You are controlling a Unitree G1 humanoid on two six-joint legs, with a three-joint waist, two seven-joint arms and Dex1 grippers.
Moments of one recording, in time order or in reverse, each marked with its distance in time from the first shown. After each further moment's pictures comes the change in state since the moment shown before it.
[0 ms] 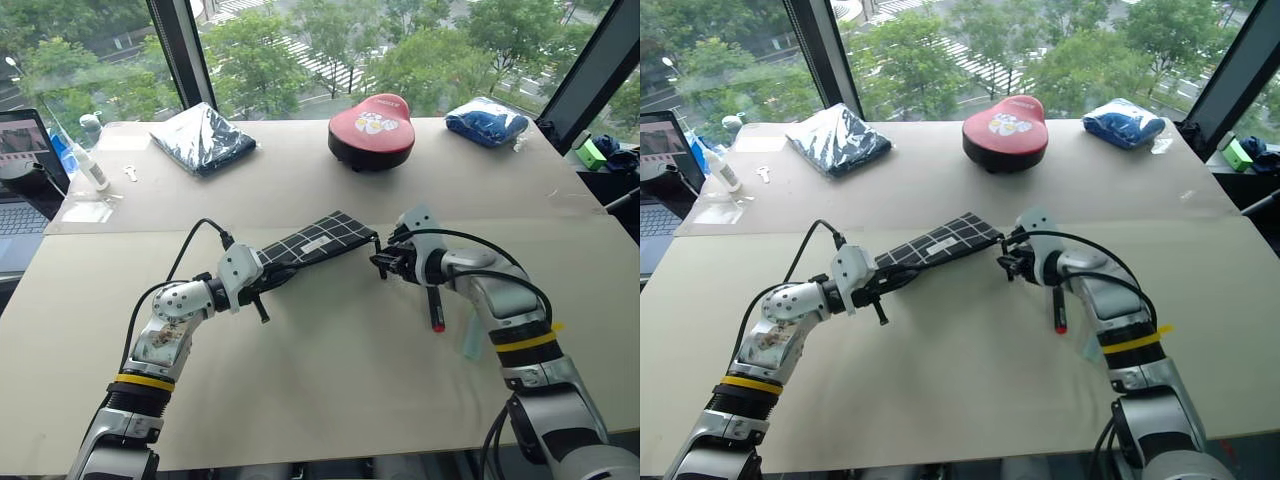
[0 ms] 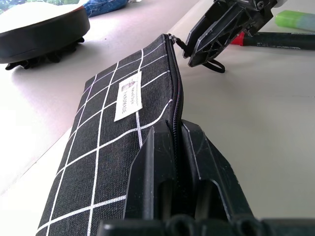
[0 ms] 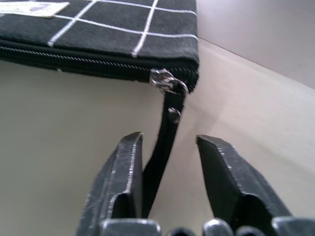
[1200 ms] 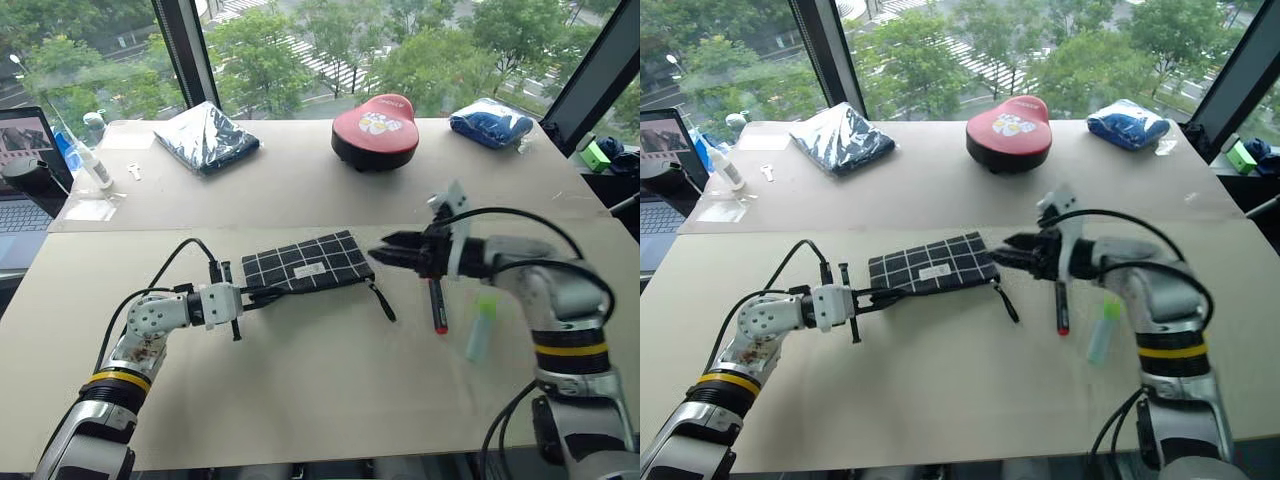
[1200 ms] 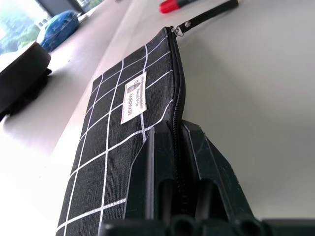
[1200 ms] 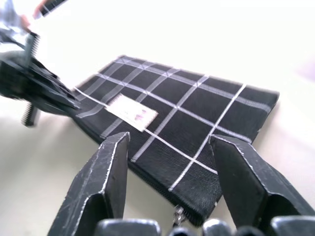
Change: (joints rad) left arm -0.022 0.143 -0.075 0.282 0.033 -0.499 -0.112; right arm 0.053 -0.170 -0.268 -0.280 0.308 0.195 0.248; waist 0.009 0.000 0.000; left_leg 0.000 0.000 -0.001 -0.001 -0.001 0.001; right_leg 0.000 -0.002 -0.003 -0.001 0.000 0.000
